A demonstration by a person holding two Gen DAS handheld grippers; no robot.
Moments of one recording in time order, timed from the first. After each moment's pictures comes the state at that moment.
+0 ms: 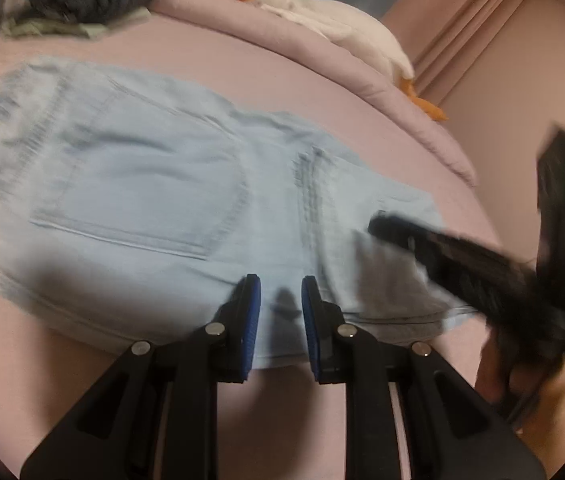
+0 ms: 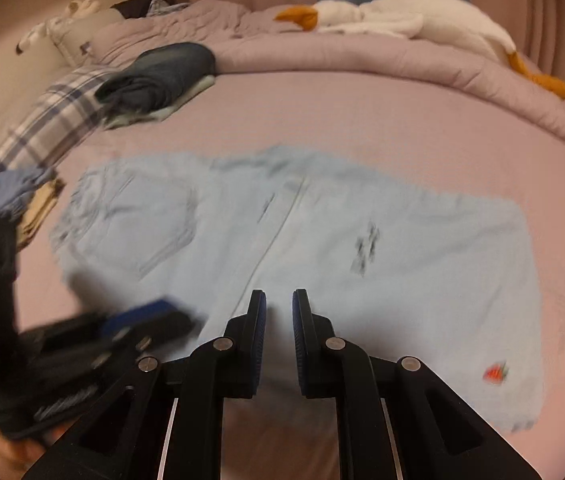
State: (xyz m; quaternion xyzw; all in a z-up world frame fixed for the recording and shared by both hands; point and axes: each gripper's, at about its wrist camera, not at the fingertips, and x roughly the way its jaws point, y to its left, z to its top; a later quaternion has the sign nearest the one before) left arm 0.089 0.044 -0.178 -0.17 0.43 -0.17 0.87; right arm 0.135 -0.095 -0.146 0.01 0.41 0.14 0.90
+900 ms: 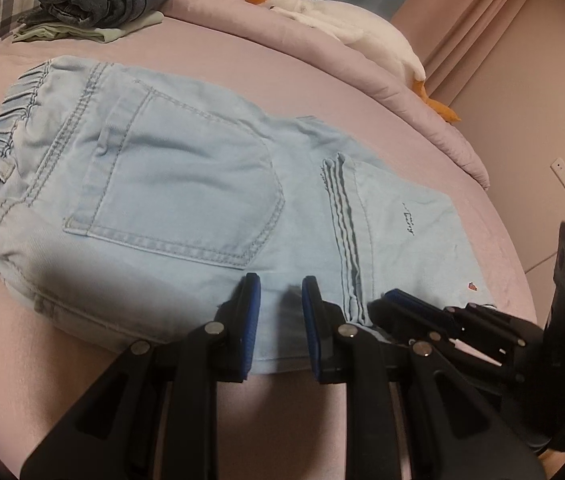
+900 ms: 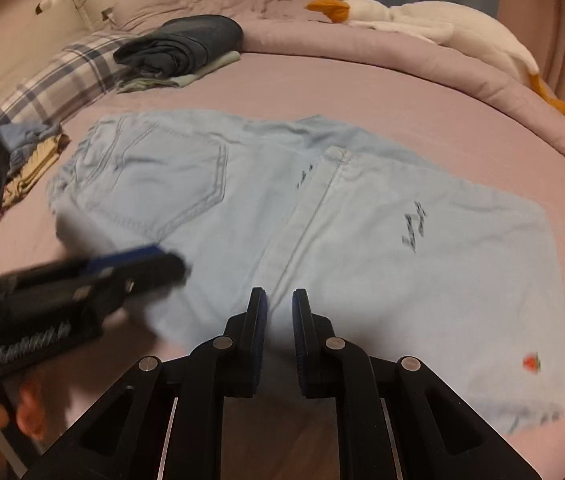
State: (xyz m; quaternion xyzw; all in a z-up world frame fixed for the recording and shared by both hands) left arm 0.095 0.054 -0.182 -0.18 0.44 -0.16 0.87; right arm 0.092 -0.070 -0.171 -0.02 0.41 0.17 0.89
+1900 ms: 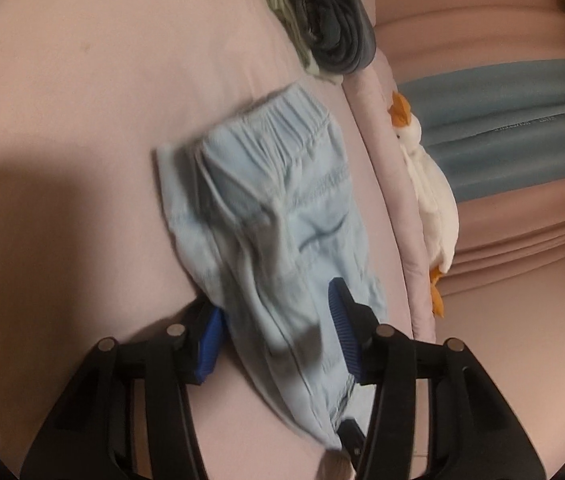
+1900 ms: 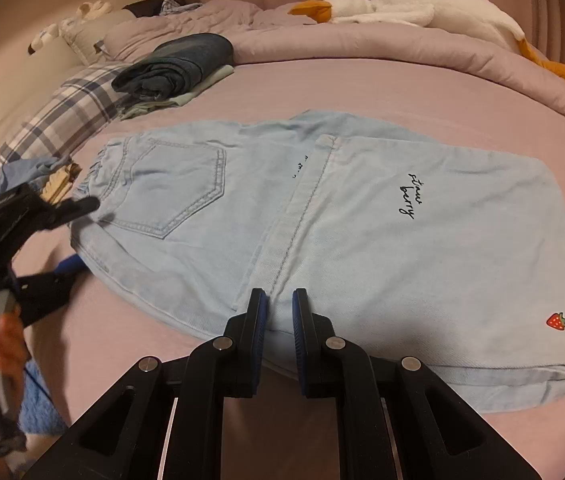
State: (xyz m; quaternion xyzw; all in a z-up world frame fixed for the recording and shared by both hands) left arm 0.076 0.180 -0.192 -0.52 0.35 -0.01 0.78; right arm 0.094 -0.089 -0.176 0.05 0.41 0.19 0.89
